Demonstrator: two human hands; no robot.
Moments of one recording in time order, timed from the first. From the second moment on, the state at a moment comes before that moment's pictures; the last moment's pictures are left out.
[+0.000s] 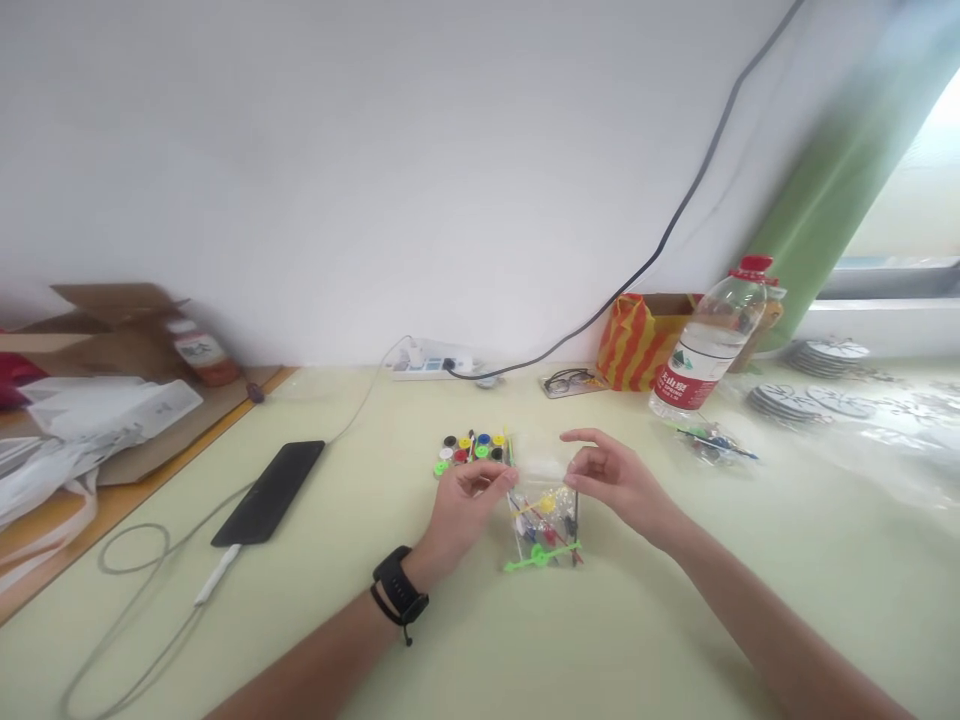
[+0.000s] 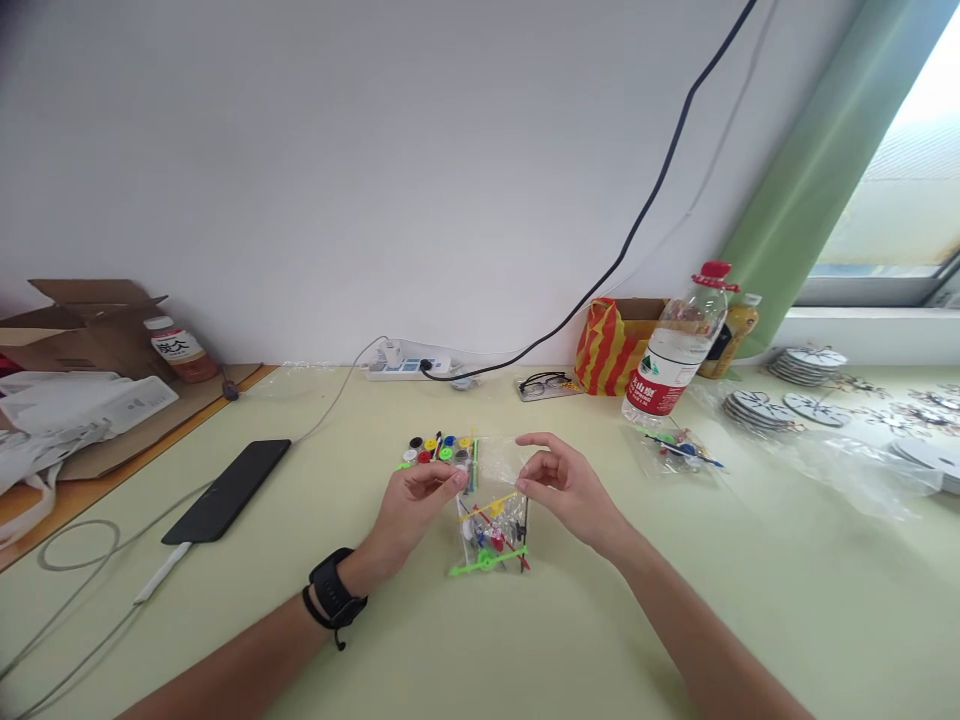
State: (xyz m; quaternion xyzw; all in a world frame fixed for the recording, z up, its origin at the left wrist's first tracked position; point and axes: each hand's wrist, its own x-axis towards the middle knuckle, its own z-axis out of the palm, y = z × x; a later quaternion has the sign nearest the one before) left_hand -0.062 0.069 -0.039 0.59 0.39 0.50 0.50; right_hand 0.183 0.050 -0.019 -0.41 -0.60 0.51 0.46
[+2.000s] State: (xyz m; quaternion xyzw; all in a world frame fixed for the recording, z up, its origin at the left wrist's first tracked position) left_hand -0.078 0.086 -0.033 0.61 0.40 0.46 0.50; right_hand 0.170 0.048 -0.023 -0.46 -0.55 0.50 0.48
